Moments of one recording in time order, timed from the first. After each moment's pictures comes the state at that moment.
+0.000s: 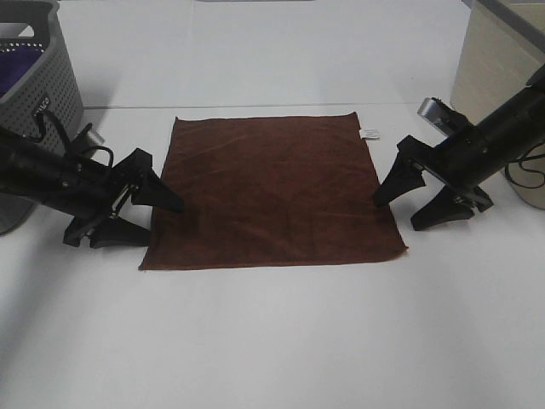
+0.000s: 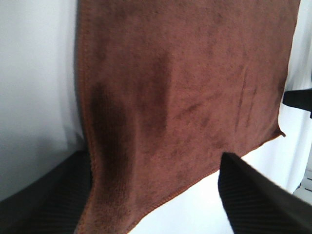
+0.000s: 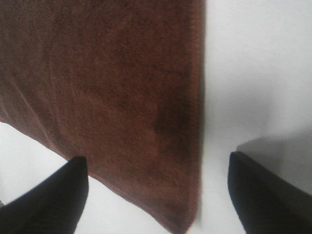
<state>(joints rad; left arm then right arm) -0.06 2.15 -1.08 -1.33 0.75 0.80 -0.04 2.19 -1.34 0.77 0.95 -0.62</state>
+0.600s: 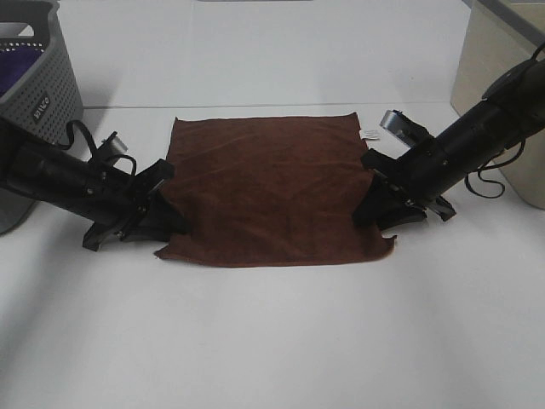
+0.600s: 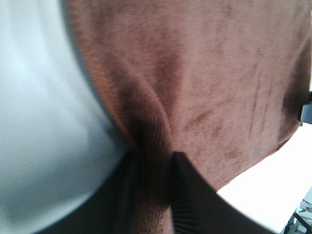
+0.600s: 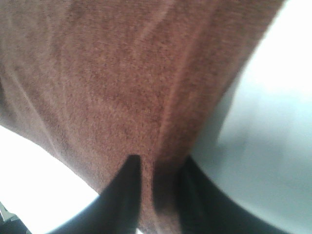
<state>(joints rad) -0.11 2.20 -1.13 -1.32 0.72 0.78 0.05 2.24 -1.35 0.81 0.92 -0.62</state>
